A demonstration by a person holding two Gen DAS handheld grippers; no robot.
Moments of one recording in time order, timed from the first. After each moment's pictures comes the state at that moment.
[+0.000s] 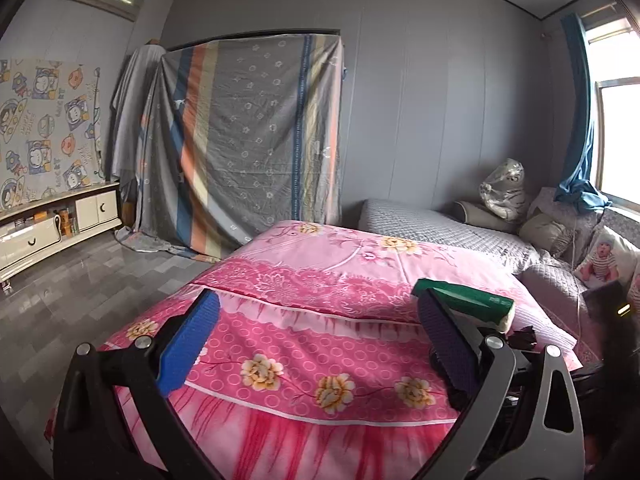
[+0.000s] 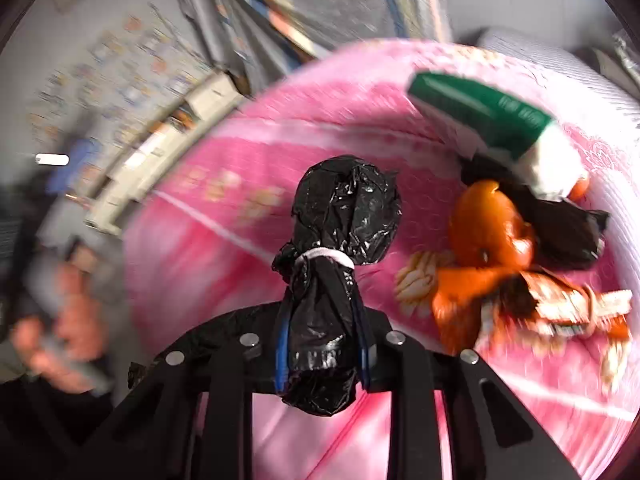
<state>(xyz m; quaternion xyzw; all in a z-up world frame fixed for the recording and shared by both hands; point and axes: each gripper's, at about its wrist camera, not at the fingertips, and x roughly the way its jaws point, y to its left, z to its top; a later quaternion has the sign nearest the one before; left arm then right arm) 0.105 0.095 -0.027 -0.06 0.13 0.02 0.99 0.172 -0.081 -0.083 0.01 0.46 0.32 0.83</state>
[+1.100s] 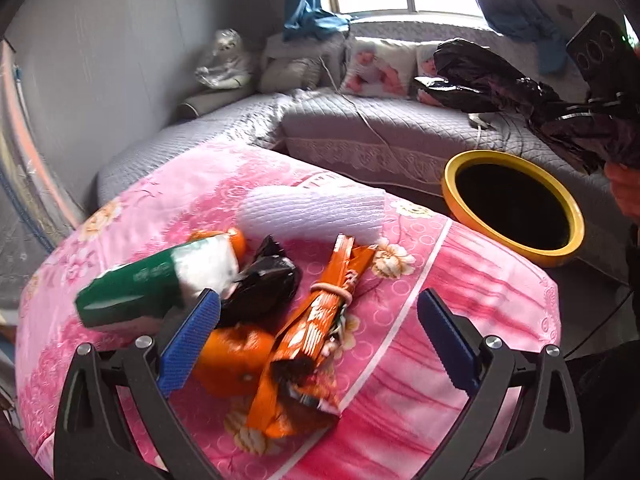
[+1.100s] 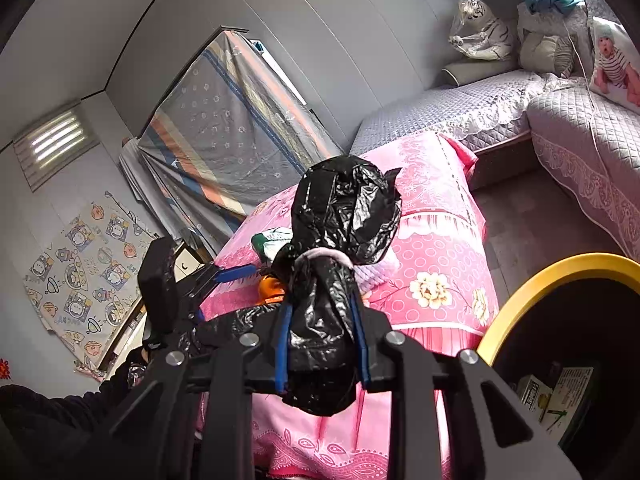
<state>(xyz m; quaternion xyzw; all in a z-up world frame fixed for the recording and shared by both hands) 0.201 -0.140 -0.082 0.21 0.28 -0.43 0.83 0.064 -0.359 -0.021 0.23 0.28 0.16 0.92</state>
